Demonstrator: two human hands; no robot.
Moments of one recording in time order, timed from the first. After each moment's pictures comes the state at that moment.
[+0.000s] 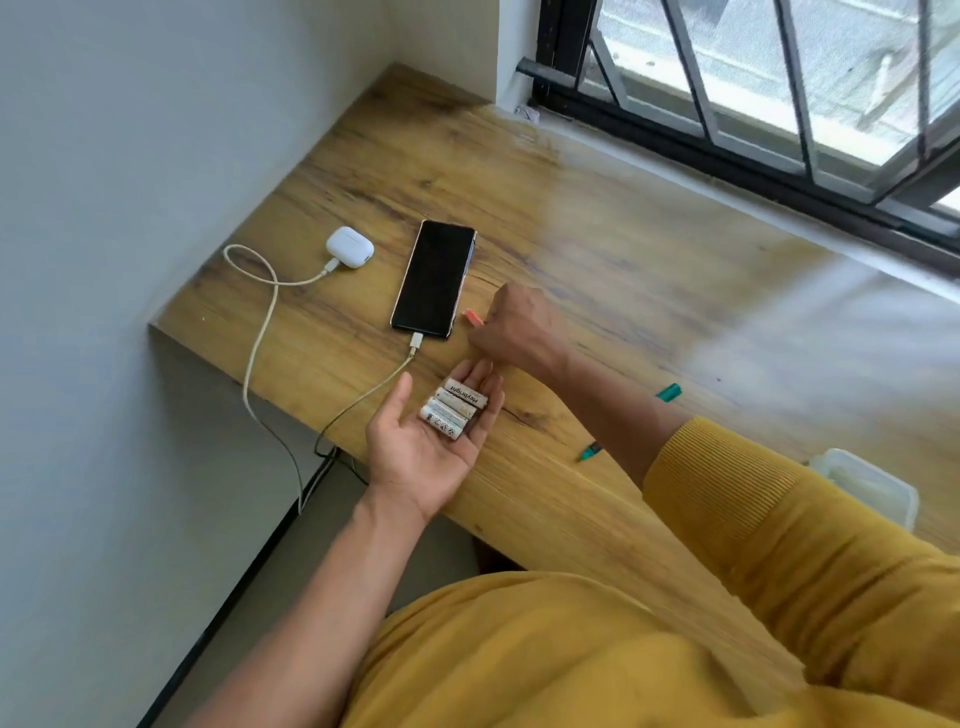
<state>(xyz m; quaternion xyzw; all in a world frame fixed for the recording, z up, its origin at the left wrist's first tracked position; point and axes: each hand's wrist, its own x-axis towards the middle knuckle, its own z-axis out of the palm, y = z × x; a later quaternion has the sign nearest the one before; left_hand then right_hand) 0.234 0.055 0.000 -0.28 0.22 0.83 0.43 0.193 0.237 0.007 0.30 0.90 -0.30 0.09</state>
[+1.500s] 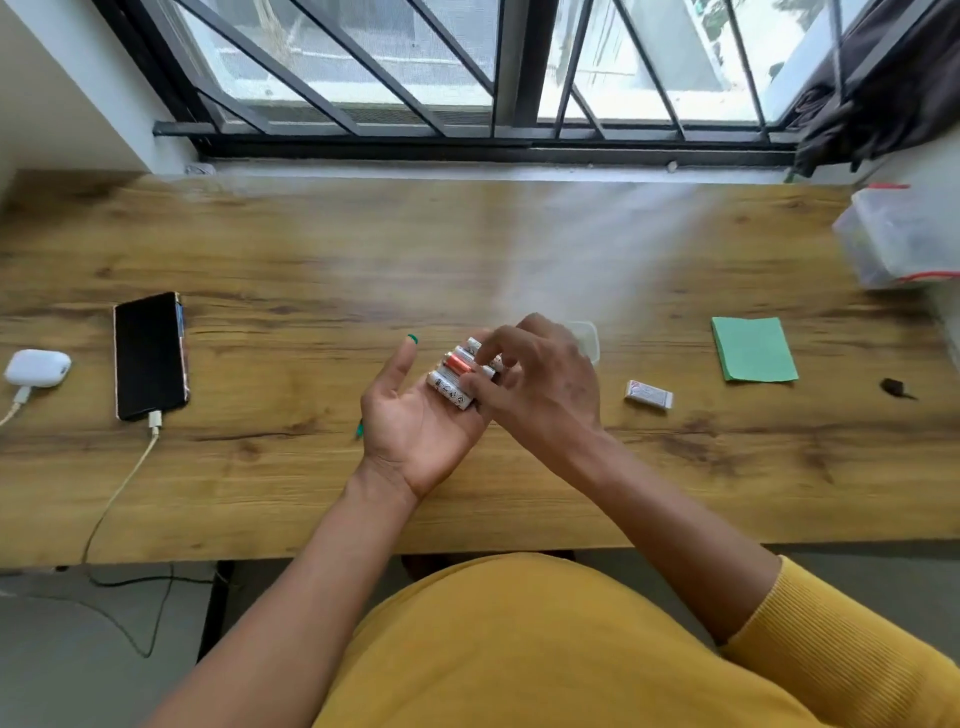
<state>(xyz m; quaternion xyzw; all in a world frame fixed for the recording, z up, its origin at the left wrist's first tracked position) 0.387 0.203 0.045 -0.12 0.21 0.65 0.72 0.517 0.279 0.070 0.47 0.82 -0.25 -0.22</state>
